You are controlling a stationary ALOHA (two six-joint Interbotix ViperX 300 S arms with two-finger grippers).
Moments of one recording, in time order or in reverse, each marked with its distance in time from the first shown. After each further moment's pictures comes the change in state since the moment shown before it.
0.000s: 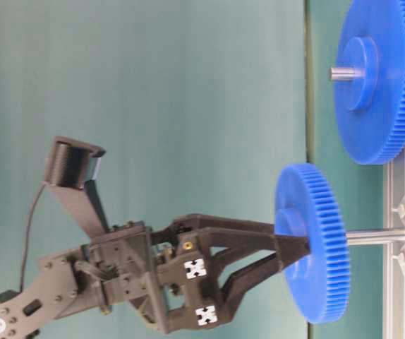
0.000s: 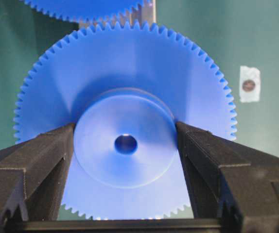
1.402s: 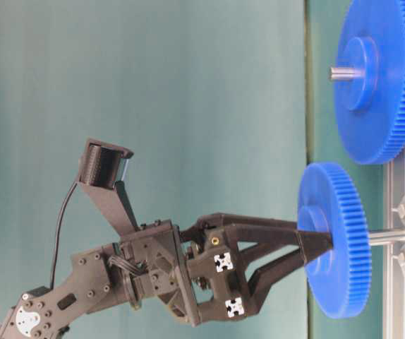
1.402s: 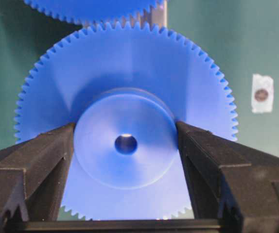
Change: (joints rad) left arm 0.038 0.035 0.035 0.000 -0.054 0.018; right arm 0.000 0.000 0.012 0.000 -0.002 0.000
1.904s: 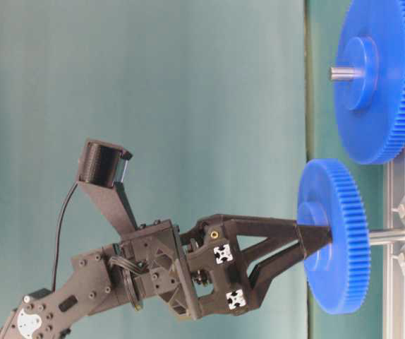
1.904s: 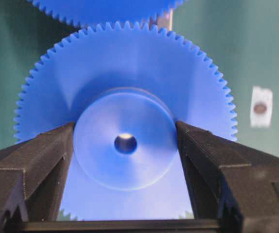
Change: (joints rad) left arm -0.026 -0.002 0.018 0.000 -0.043 -0.074; right arm -0.002 0.000 -0.002 0.000 0.000 0.000
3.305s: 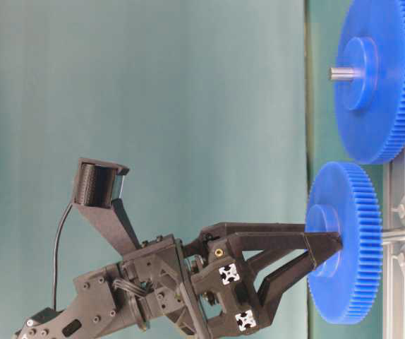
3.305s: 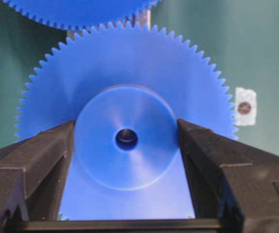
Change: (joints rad) left arm 0.000 -0.038 0.060 -0.003 -0.017 0.017; right arm 0.002 -0.003 0.002 0.000 0.002 0.000
